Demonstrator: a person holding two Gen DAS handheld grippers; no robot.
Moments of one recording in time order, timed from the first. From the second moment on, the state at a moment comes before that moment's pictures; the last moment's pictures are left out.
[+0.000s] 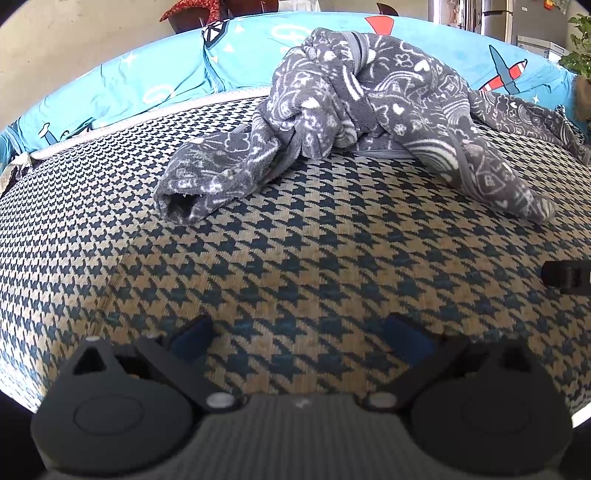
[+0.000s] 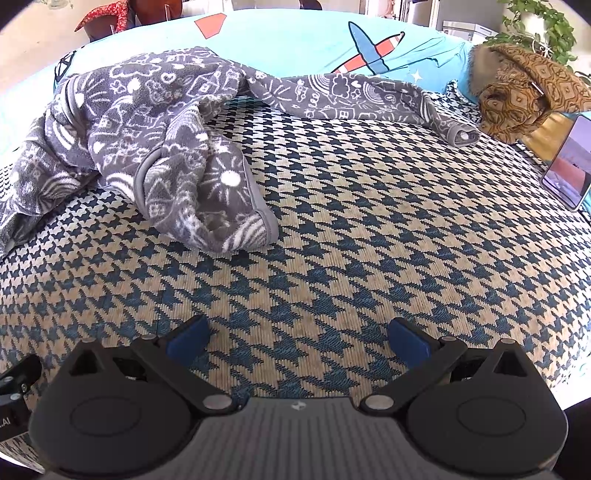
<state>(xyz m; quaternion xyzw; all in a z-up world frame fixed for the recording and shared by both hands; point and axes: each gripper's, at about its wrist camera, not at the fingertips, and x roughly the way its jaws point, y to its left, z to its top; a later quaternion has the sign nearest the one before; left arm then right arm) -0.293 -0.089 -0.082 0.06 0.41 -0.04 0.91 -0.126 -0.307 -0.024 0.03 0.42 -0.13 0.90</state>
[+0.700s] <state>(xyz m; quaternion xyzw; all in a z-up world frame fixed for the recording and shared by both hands) -0.256 -0.054 -0.043 0.04 0.42 -0.04 0.91 -0.151 -0.299 -0.023 0.04 0.42 -0.11 0.90</state>
